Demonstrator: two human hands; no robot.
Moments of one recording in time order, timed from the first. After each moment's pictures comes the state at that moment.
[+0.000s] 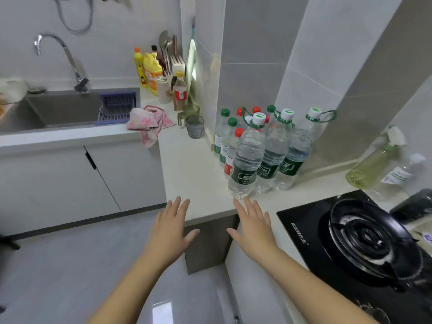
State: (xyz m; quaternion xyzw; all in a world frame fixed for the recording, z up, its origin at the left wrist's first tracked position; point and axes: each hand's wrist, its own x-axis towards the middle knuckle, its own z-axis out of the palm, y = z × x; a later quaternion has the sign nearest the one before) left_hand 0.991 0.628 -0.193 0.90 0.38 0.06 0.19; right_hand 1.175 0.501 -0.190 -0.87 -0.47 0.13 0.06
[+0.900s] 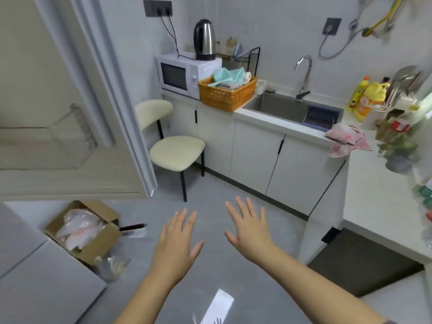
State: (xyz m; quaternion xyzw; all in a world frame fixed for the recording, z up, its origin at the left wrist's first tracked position) left_hand 0.561 0.406 -0.181 0.67 0.73 0.14 0.10; right_hand 0.753 0.489 -0.173 -0.53 -0.84 0.07 -0.02
